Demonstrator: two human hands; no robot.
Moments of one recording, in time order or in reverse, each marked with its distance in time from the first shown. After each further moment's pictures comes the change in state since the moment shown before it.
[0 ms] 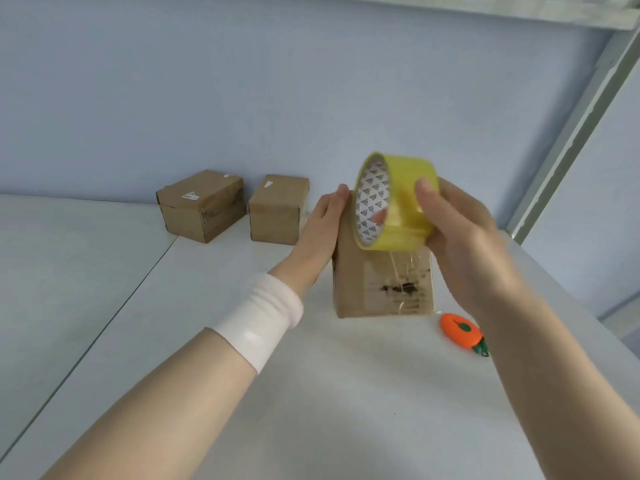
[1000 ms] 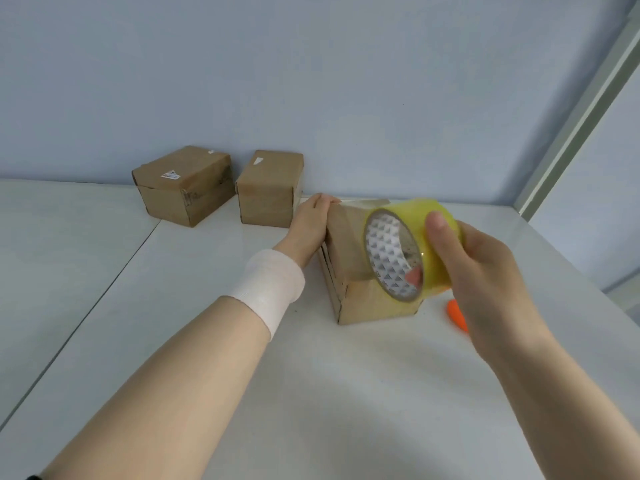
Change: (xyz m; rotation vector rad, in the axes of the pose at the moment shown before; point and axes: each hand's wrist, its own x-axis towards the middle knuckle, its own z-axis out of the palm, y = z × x) left_hand 0.037 -0.040 -0.009 0.185 0.145 -0.150; right_hand -0.033 0.027 -0.004 -0.352 0.267 0.212
